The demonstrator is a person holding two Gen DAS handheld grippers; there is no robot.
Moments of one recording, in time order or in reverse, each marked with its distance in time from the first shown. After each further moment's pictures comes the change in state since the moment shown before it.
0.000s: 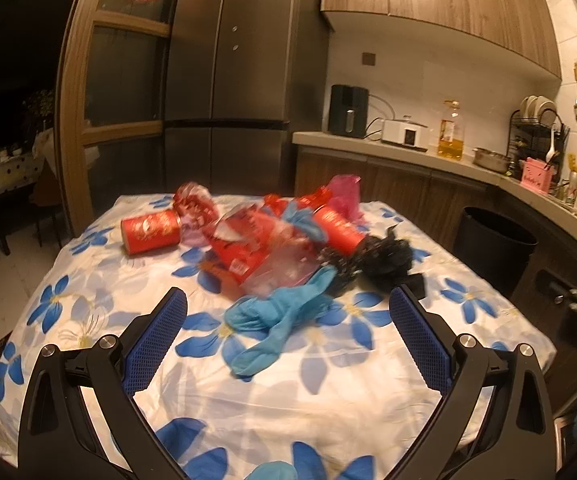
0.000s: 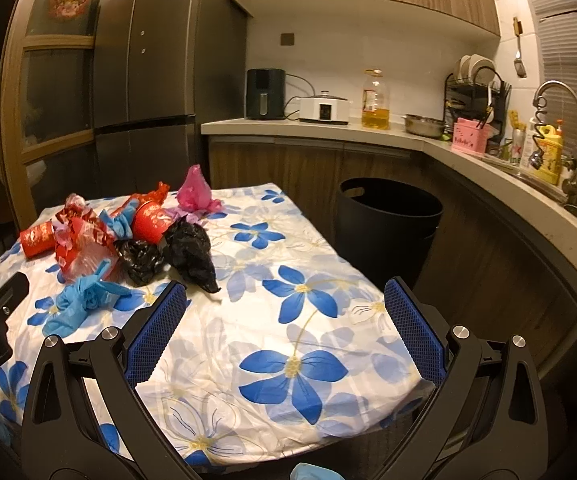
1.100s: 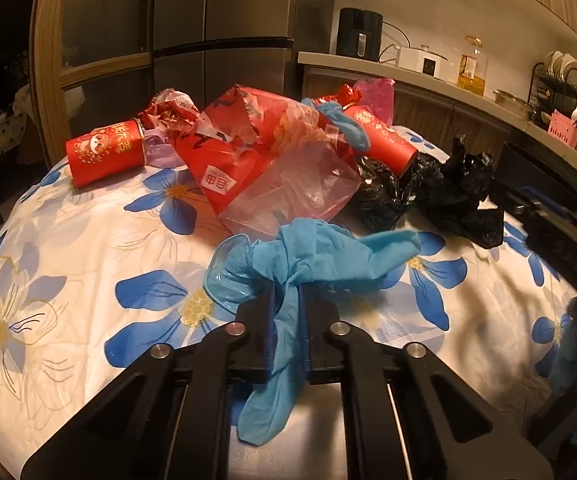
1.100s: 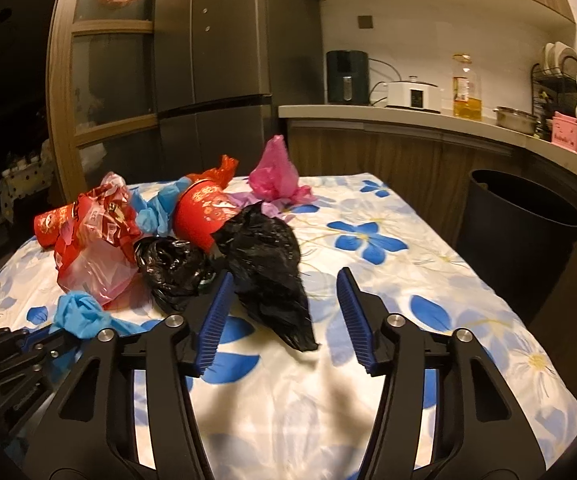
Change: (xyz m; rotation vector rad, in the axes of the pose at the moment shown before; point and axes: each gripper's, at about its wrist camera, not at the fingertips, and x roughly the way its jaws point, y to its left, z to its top) left arm 0.113 0.020 -0.029 -0.002 0.245 -0.004; right arm 0.144 0.065 -0.002 -0.059 0.021 0.288
